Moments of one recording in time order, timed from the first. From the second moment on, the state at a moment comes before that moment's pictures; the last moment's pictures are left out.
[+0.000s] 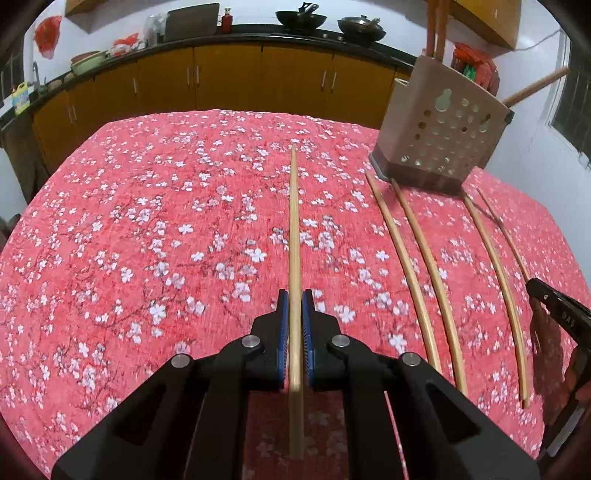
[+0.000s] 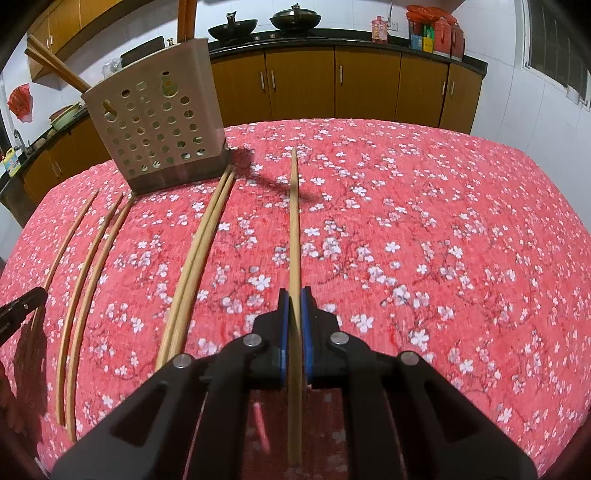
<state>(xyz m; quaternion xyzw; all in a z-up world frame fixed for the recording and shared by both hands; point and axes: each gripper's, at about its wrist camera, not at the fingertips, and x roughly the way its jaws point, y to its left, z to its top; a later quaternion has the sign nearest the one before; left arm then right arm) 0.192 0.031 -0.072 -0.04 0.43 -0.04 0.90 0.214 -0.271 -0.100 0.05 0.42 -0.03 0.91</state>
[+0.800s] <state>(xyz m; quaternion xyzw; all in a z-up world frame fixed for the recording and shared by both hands) 0.181 0.045 0.004 -0.05 0.34 -0.05 0.94 0.182 -0.284 -0.006 0.07 0.30 -0.03 0.95</state>
